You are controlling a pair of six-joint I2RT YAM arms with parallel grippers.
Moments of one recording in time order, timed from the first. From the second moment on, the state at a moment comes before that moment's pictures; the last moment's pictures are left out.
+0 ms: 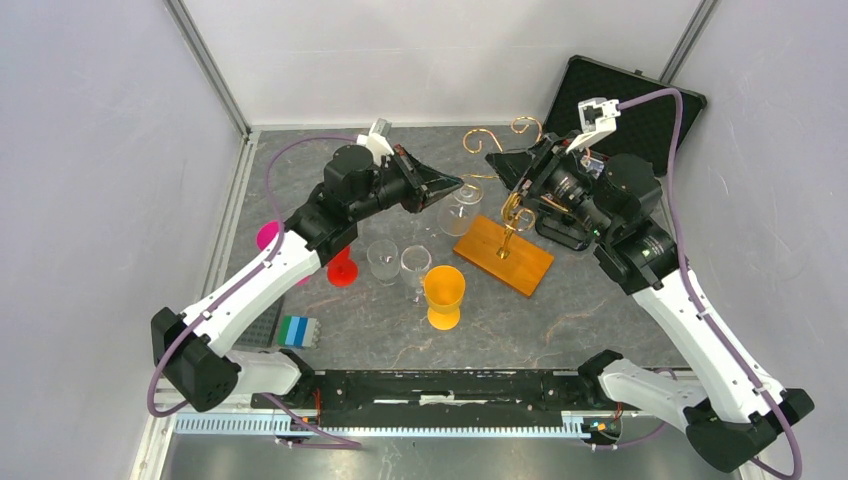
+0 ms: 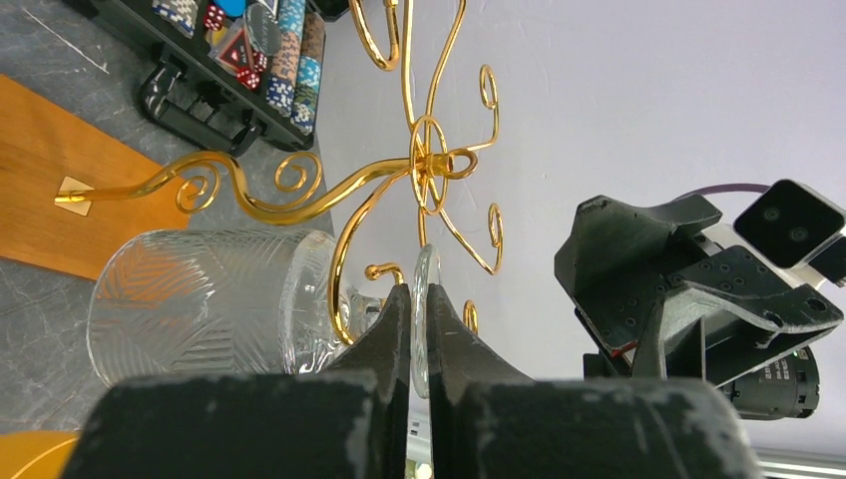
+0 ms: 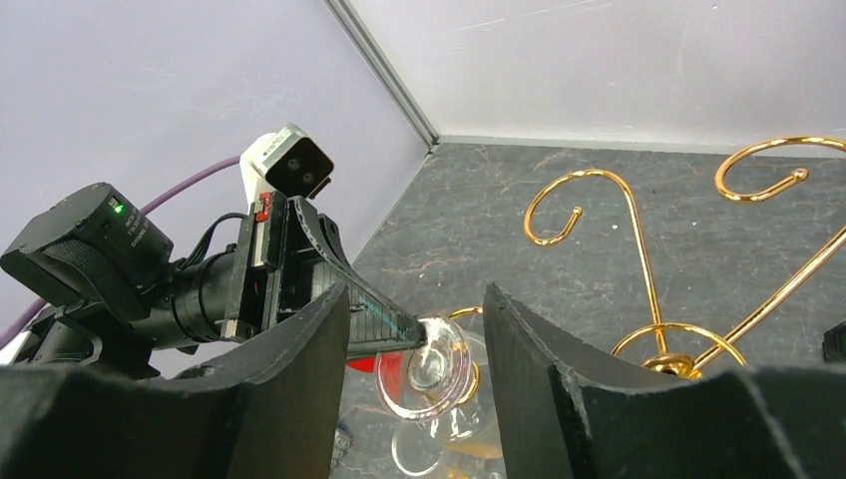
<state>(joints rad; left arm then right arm) -0.67 1.29 1.22 -0.07 0.29 -1.25 0.53 1.01 1.23 -0.15 -0.10 0.53</state>
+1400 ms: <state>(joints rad) -0.64 1.29 1.12 0.17 0.13 -1.24 0.53 0.91 1.16 -0.12 -0.10 0.56</state>
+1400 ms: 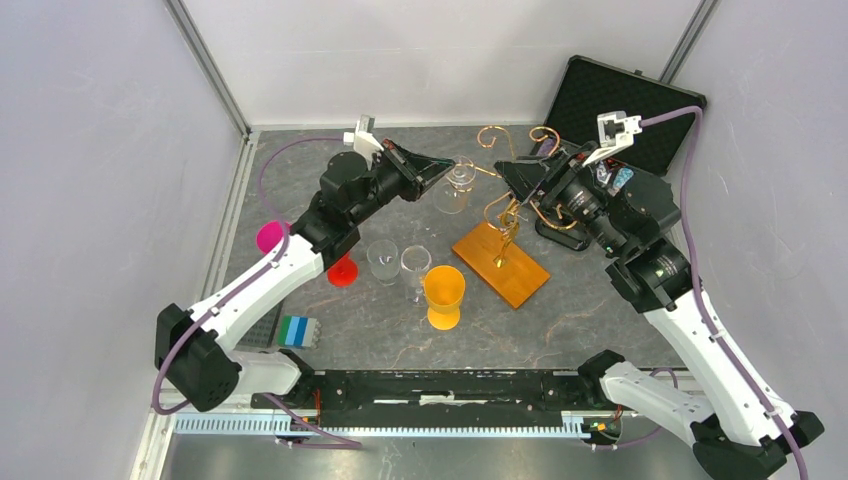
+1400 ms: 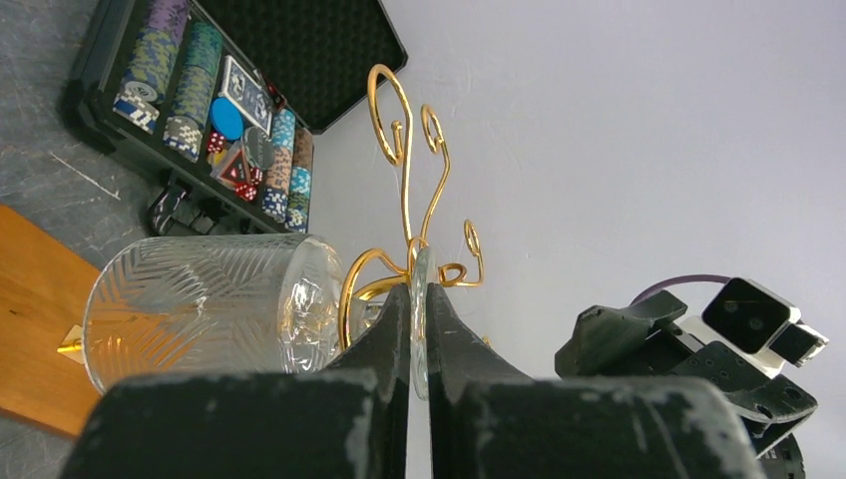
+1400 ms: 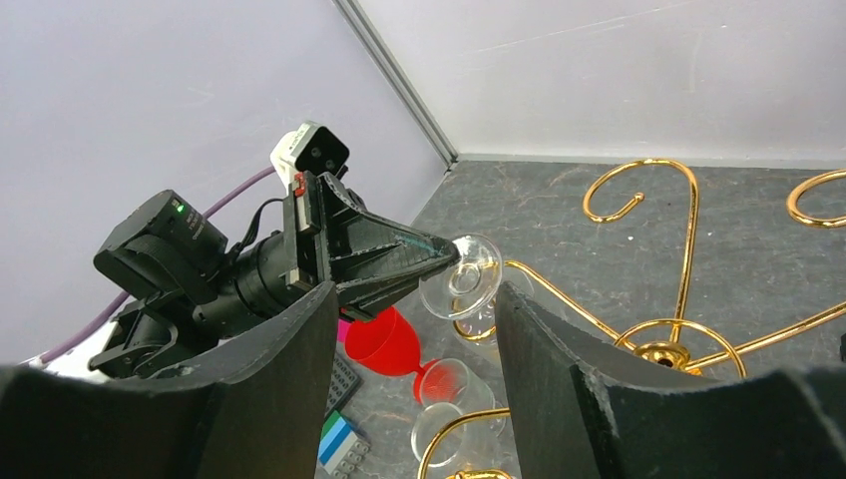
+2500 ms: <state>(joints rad) -0.64 1.39 1.16 0.26 0.43 -1.34 0.53 0.79 1.05 -0.05 -0.13 0.57</state>
